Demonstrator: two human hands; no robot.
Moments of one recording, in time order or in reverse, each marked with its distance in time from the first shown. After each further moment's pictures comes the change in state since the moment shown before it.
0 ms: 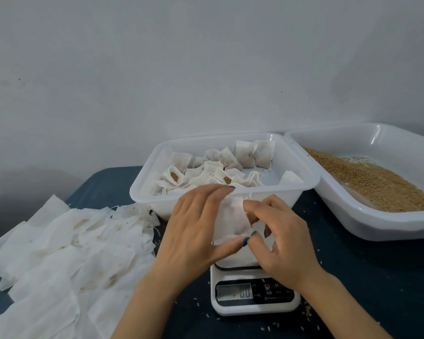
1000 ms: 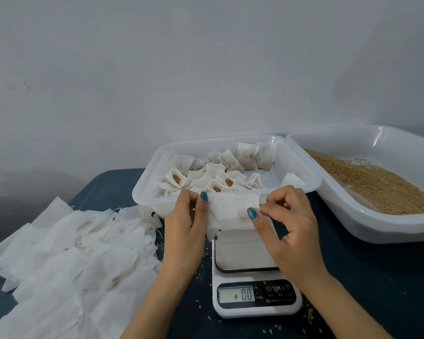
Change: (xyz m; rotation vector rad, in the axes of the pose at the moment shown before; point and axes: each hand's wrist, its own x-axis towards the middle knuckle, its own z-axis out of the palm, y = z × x) left_hand 0.002 0.003 0.009 -0.566 0.250 -0.627; right_hand 0.005 0.006 0.005 0.050 0.259 0.023
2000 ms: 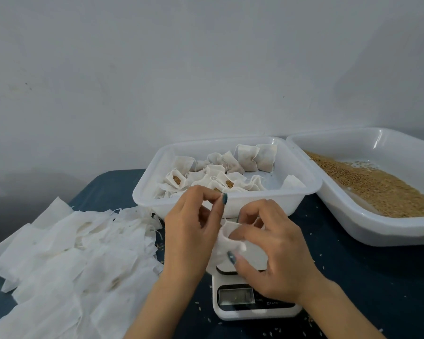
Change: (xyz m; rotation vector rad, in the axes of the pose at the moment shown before) left_hand -0.004 0.023 0.000 0.068 0.064 0.328; right_hand -0.008 -0.007 -0.001 -0.065 -0.314 -0.257
